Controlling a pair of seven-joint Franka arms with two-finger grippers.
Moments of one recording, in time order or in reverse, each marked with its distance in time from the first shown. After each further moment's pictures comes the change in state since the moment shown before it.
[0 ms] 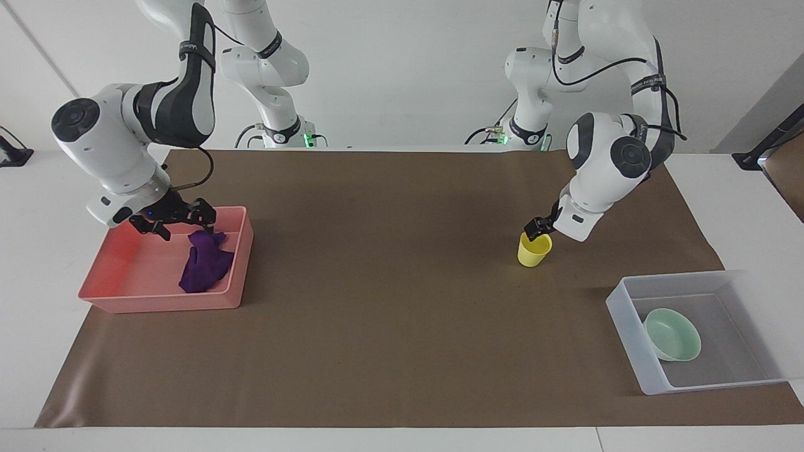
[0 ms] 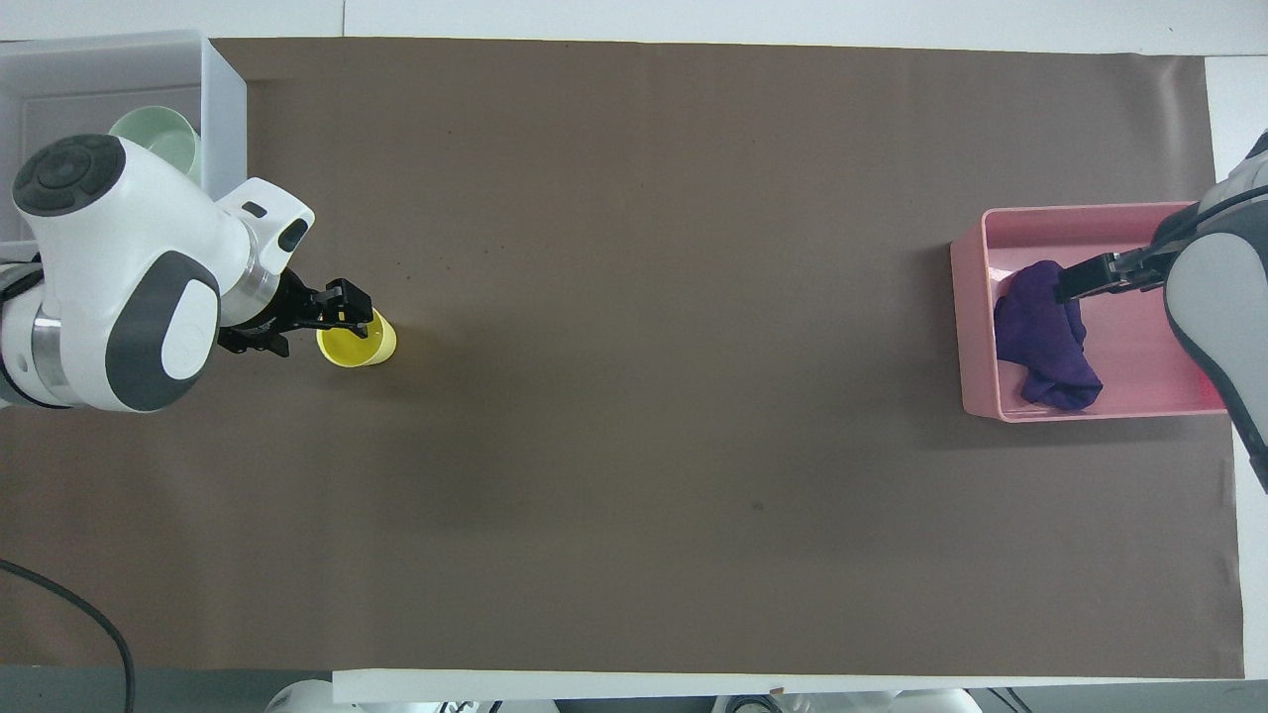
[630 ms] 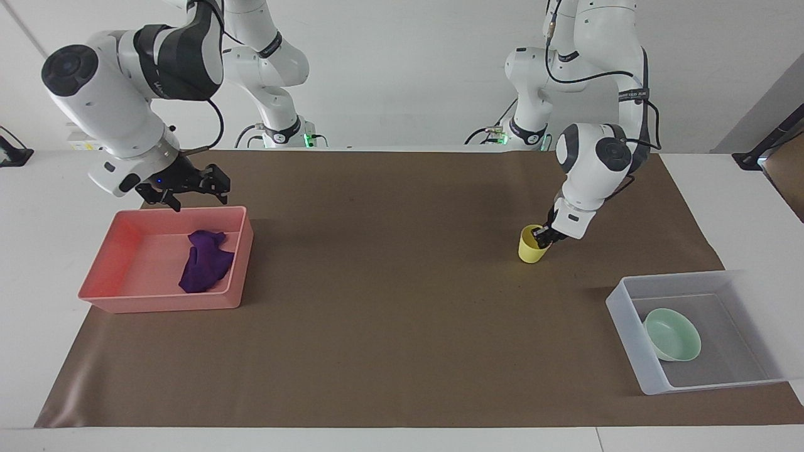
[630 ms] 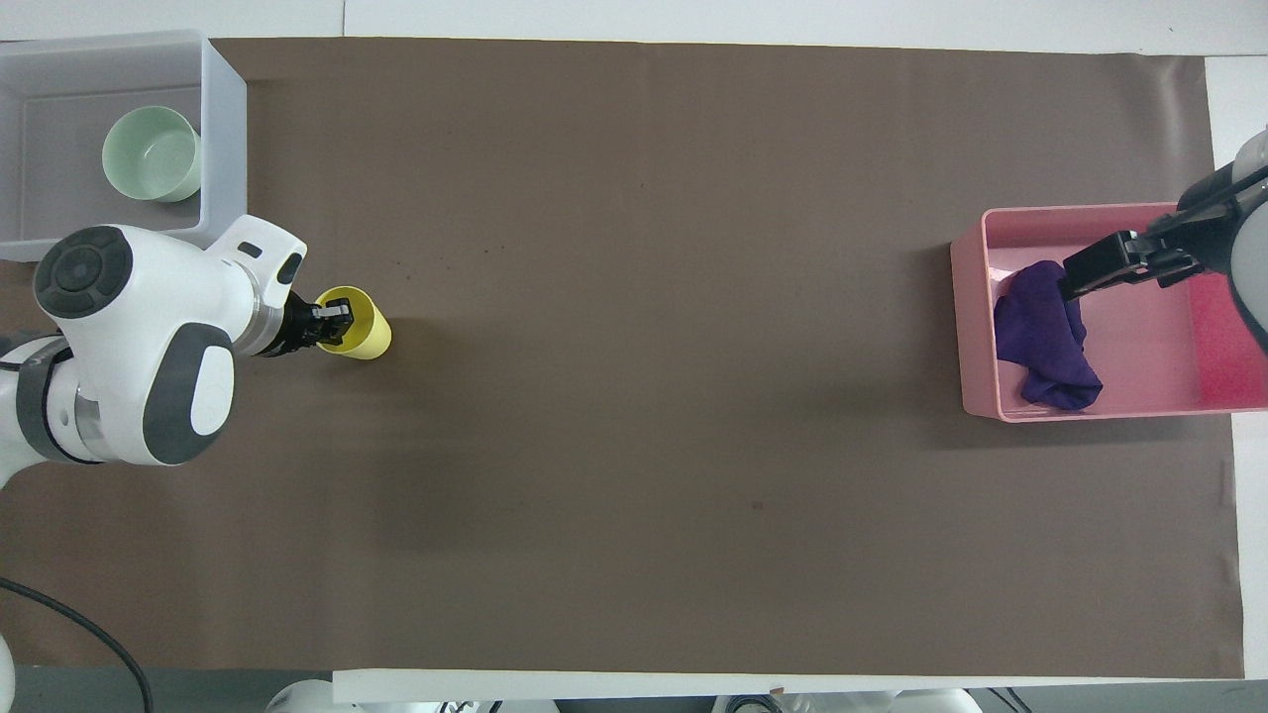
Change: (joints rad) left arm 0.005 -0.015 0.010 -0.028 -0.001 0.179 -0.069; right arm 0.001 -0.043 0.068 0.203 -0.002 -0.312 0.081
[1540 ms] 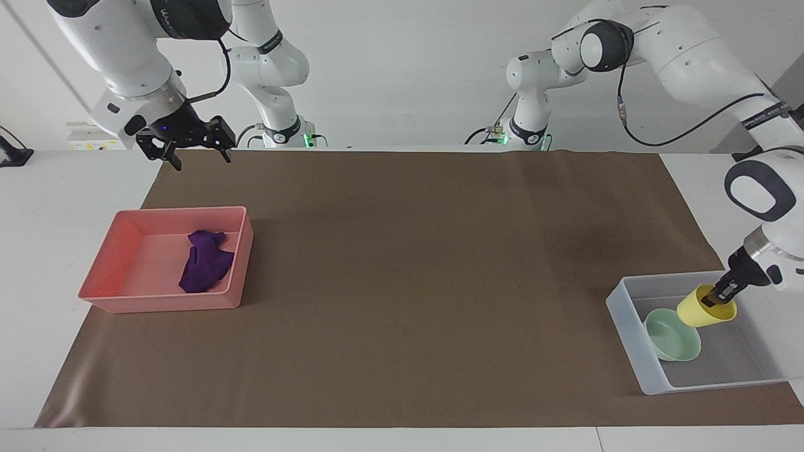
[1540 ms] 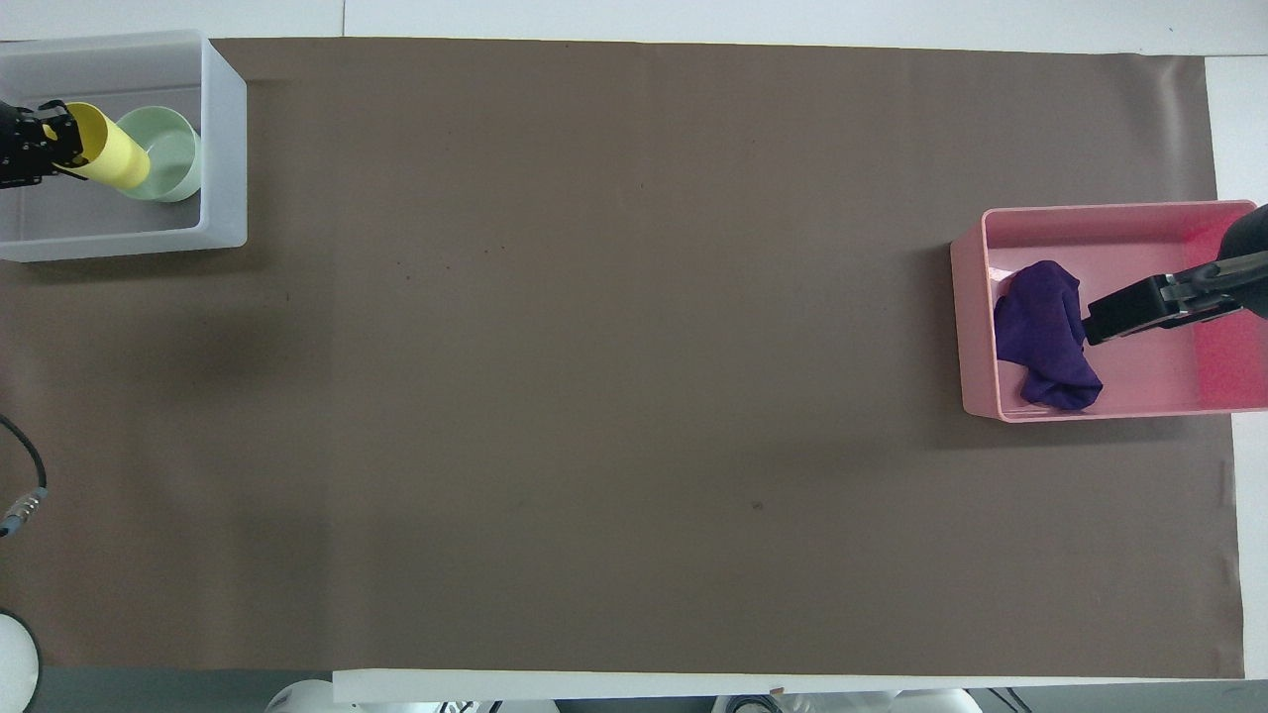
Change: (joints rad) left arm 0.438 0.542 -0.005 0.775 -0.033 -0.187 0.124; right arm -0.001 -0.095 0.055 0.003 -0.030 -0.082 0.003
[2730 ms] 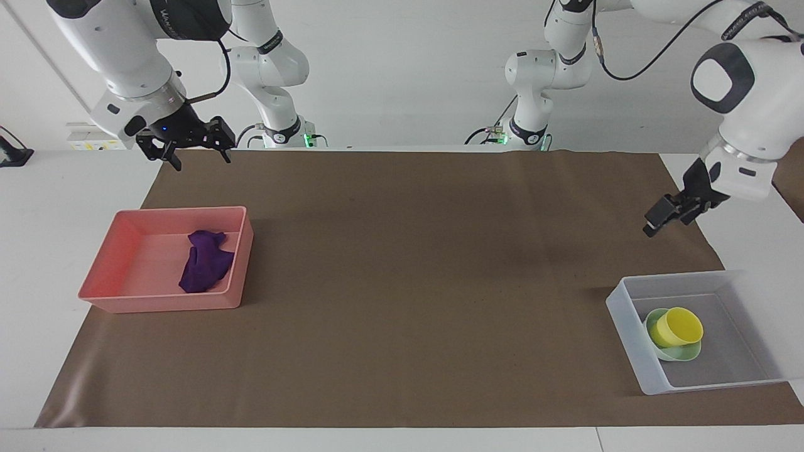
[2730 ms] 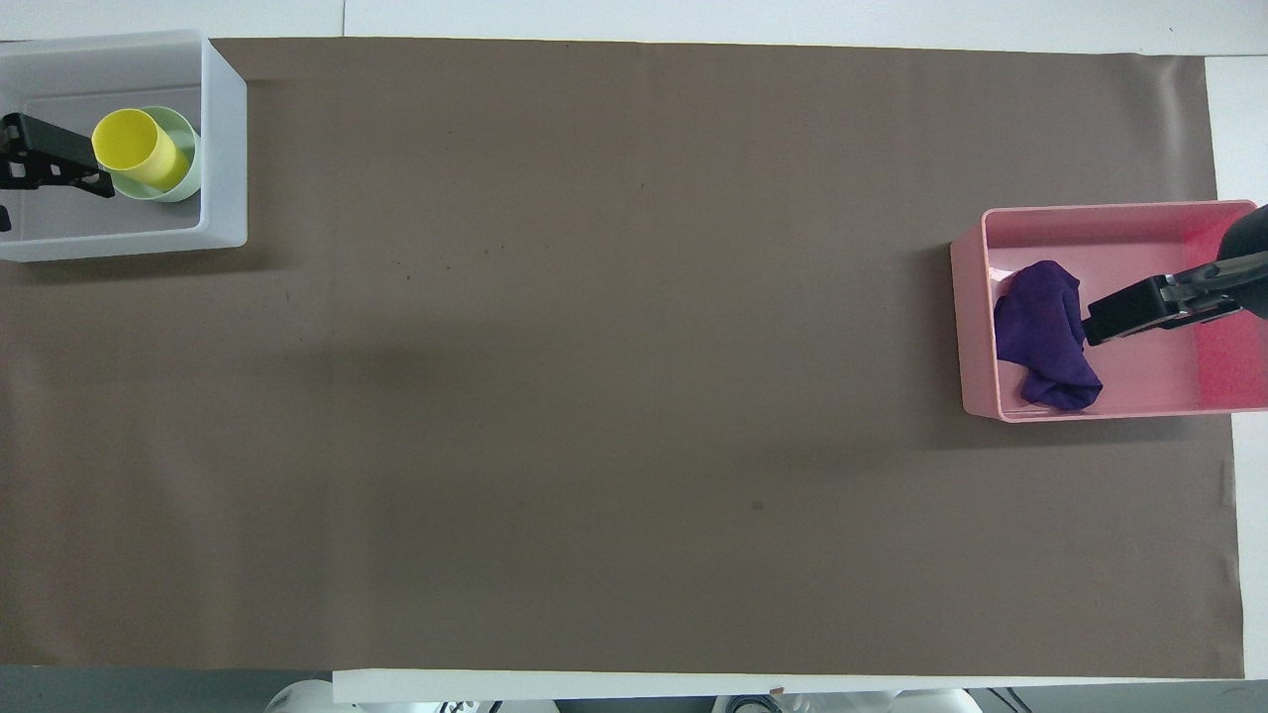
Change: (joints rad) left arm -0.225 -0.599 -0.004 -0.252 0.083 -0.373 0.092; right arm -0.002 0.000 0.000 -0.002 0.000 0.000 0.000
